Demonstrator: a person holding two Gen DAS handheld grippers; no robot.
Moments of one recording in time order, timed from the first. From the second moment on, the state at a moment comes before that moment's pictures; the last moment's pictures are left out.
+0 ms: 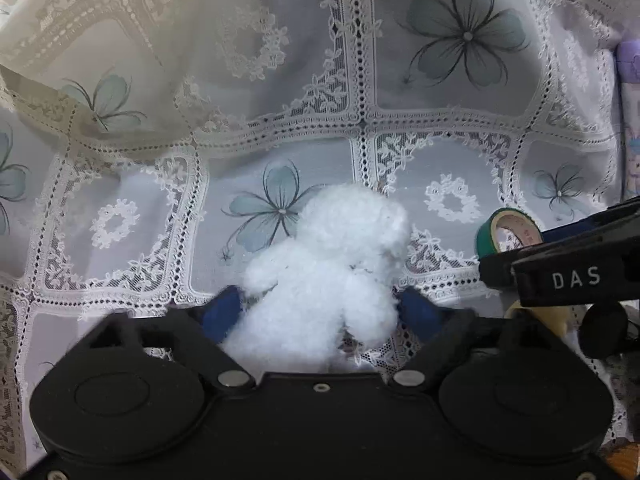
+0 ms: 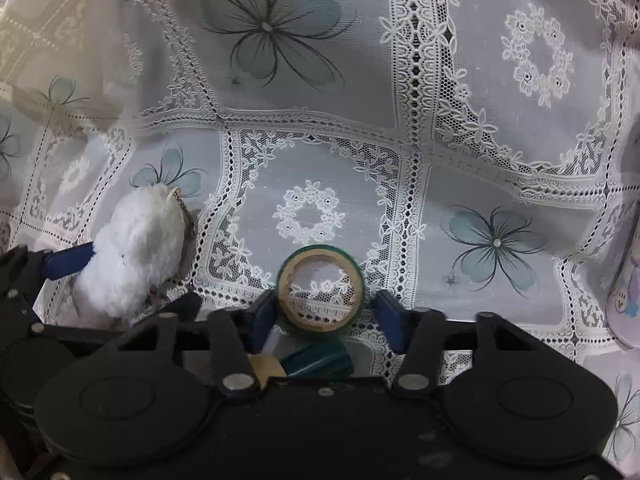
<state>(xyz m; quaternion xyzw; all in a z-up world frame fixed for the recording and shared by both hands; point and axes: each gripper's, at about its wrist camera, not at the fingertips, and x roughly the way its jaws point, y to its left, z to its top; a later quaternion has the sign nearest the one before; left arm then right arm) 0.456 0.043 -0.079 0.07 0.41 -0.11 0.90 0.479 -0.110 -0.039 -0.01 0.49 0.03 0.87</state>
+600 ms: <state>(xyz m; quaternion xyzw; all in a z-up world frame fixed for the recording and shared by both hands) 0.412 0.104 -0.034 0.02 0.44 -0.04 0.90 0.464 -0.061 -0.007 0.01 0.48 0.09 0.87</state>
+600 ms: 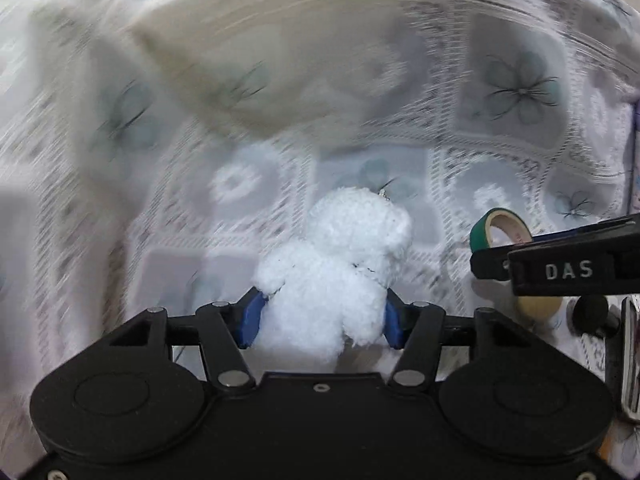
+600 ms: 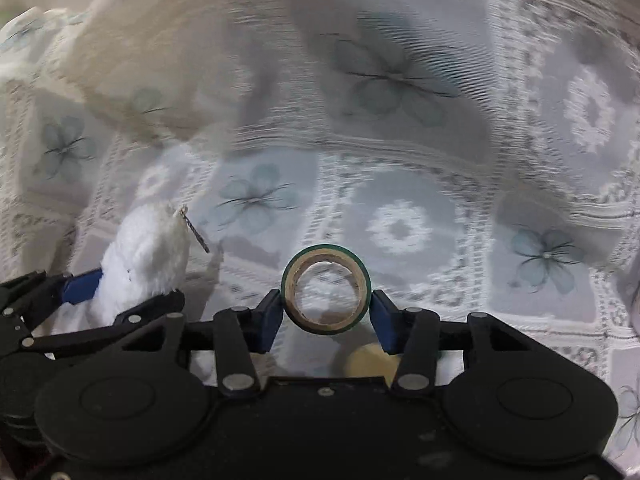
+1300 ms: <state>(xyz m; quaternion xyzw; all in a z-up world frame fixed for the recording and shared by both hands) 0.267 0.143 -0.011 -0.05 0.47 0.02 0.88 0.299 -0.011 0.007 -0.01 0.51 0.21 0.83</state>
